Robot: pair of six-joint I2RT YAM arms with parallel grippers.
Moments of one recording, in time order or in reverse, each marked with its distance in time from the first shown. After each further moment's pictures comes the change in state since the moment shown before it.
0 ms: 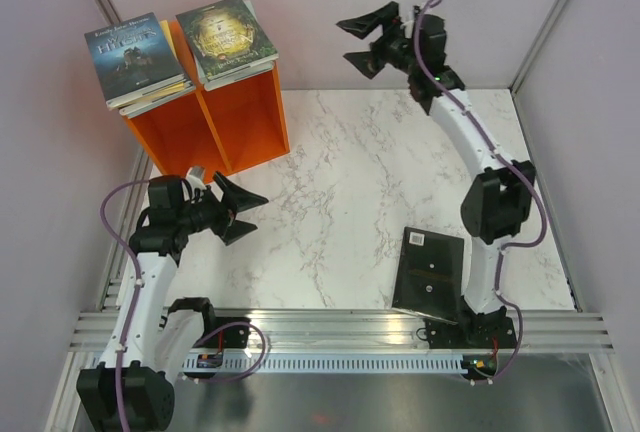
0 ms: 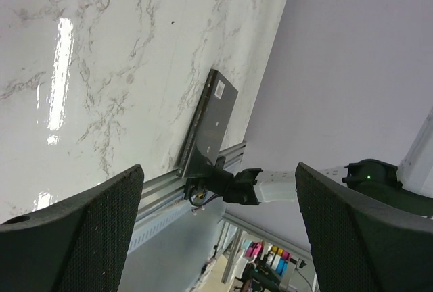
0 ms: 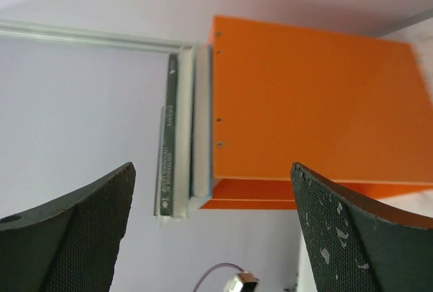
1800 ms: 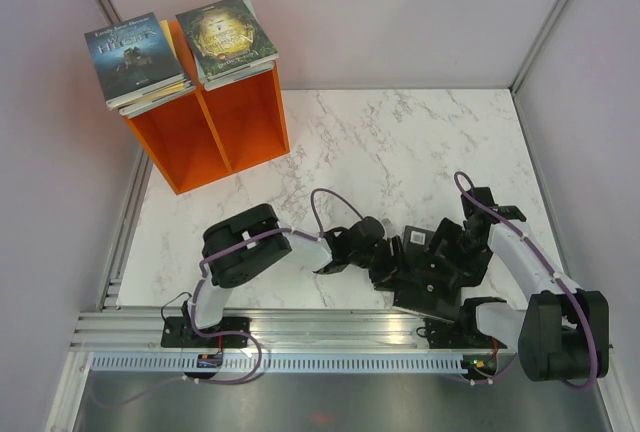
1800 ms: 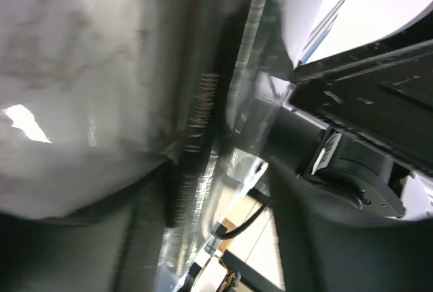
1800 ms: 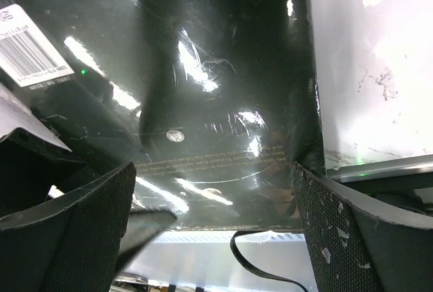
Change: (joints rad) left arm -1.184 1.233 0.341 0.981 -0.345 -0.466; right arm -0.301 -0.955 -1.477 -0.951 0.239 -0.726
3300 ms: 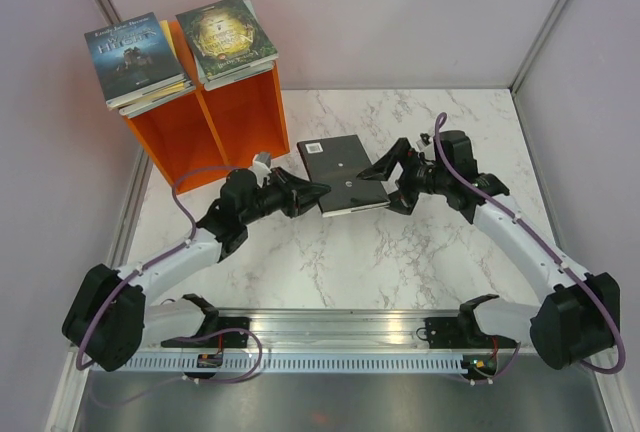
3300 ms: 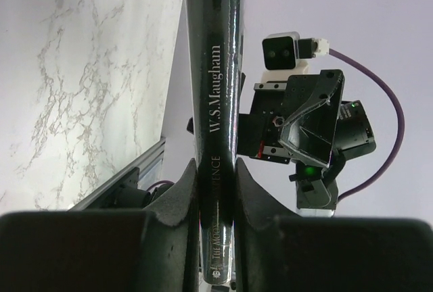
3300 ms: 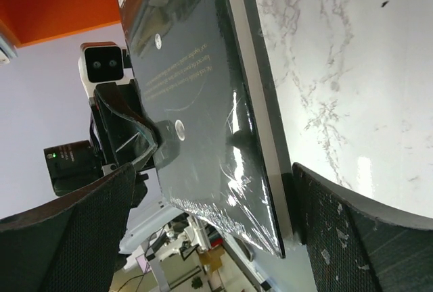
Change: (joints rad) left arm 0.576 -0.861 -0.417 -0.033 -0.033 -0.139; right arm 0.282 0.077 0.327 0.584 -0.434 0.474
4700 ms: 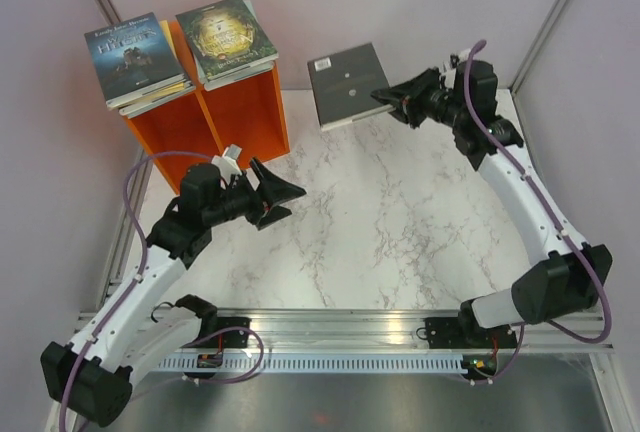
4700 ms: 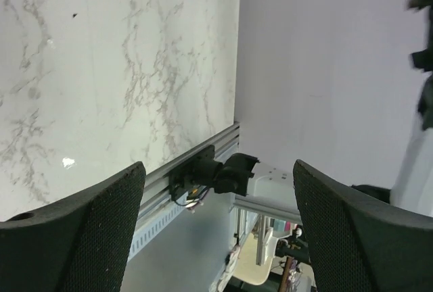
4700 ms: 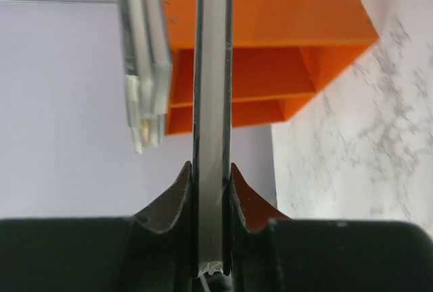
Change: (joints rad) left arm 0.151 -0.294 0.190 -0.662 0.101 0.412; right arm -0.068 0.177 0.406 0.134 0.125 0.185
